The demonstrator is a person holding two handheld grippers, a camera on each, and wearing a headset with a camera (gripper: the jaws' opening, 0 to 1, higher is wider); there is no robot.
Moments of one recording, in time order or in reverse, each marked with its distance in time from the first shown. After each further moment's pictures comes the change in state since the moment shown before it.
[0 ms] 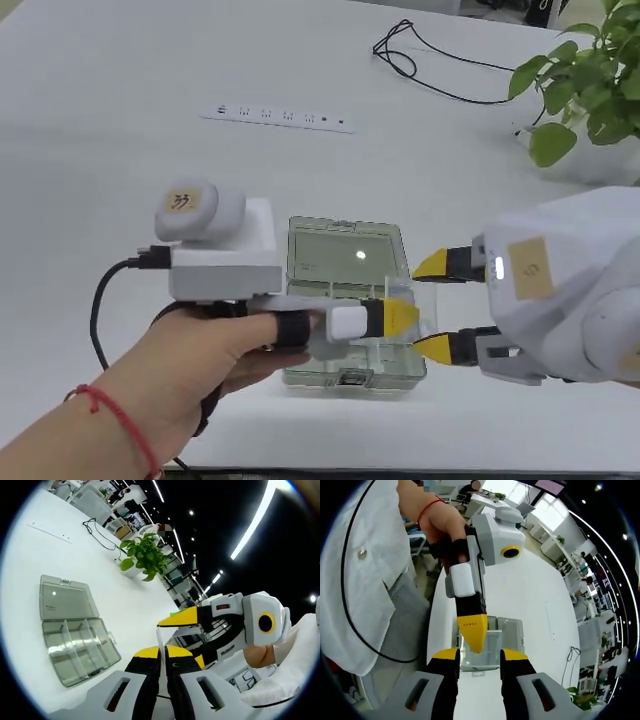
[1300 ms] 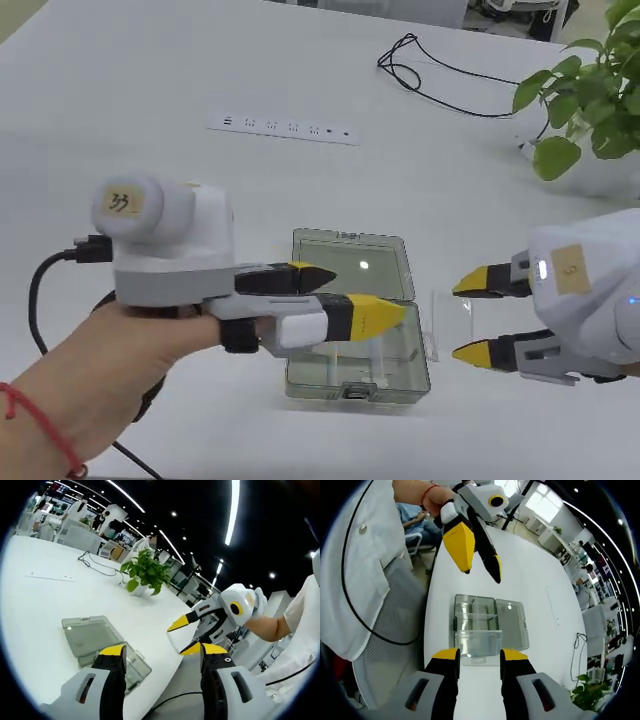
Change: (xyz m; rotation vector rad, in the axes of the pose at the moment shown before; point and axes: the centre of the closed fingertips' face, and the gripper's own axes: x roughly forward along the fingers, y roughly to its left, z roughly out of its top) left arm -0.031 0.015 0.030 0.259 -0.056 0.105; right arm 0.005 -0.006 -0.043 0.072 0.012 0.023
